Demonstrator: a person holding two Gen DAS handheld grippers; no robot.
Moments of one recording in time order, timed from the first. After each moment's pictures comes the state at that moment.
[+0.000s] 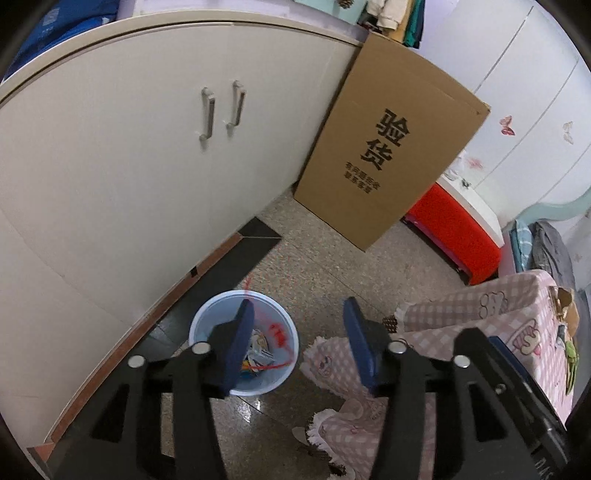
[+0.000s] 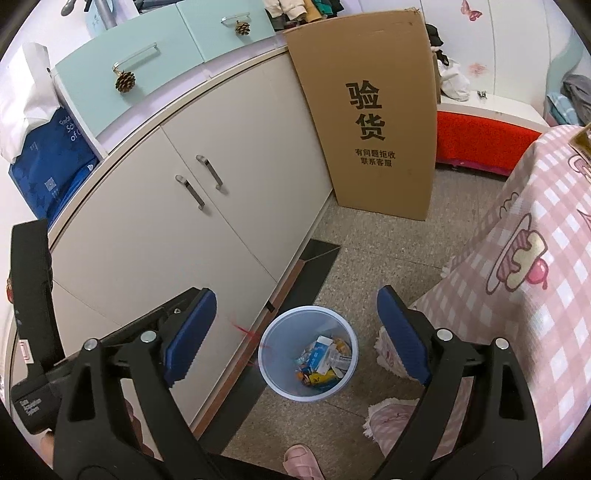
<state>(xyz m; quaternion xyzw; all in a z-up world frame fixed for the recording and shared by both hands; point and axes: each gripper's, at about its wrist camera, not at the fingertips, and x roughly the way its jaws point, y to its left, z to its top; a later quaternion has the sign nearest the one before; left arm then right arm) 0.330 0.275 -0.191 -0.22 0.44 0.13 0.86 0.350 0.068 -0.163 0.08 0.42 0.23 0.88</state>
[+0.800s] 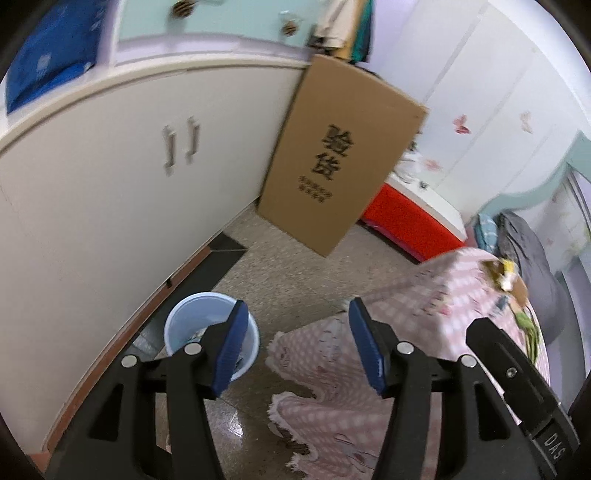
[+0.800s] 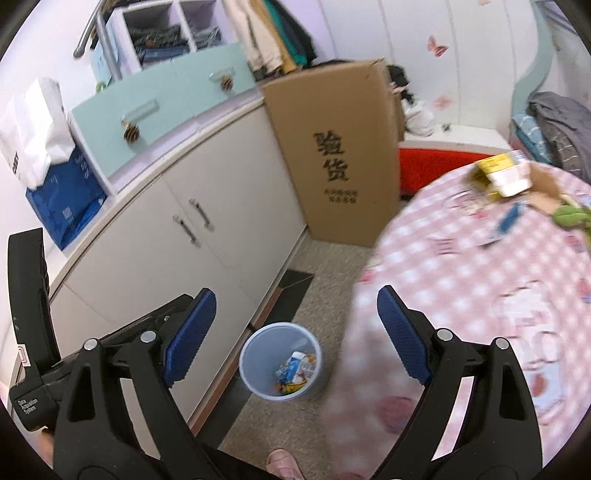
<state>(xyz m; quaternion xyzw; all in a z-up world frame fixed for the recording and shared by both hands) 0.277 0.186 -0.116 -0.20 0.40 0.07 0.89 0.284 -0.038 -0.084 0.09 0.35 0.19 0.91</state>
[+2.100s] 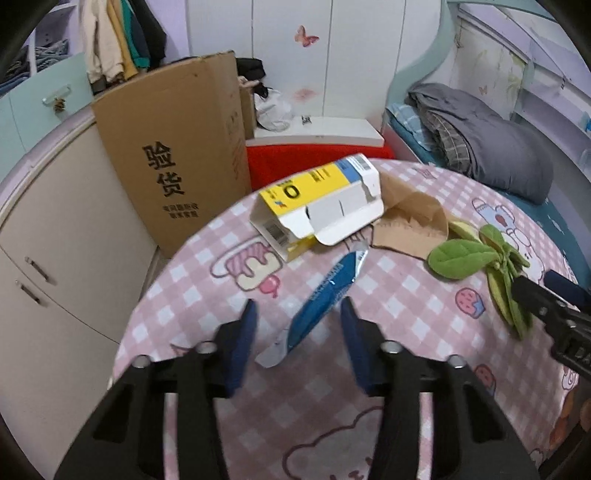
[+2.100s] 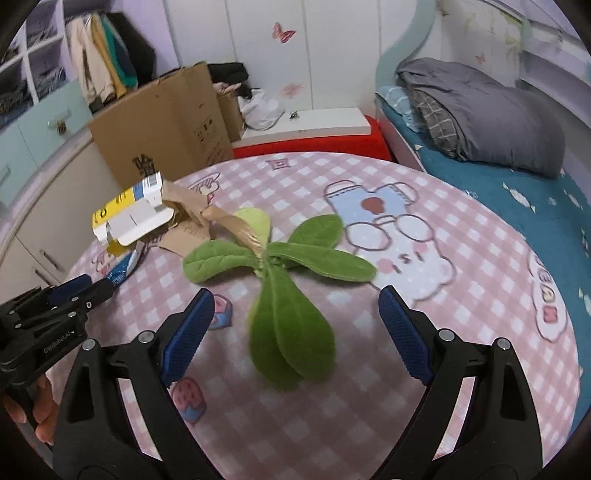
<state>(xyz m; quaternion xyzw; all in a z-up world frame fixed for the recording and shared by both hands) 0.419 -0.127 -0.131 0.05 0.44 -0.08 0.89 0.377 -0.348 -0.133 0.08 0.40 -0.01 0.91</state>
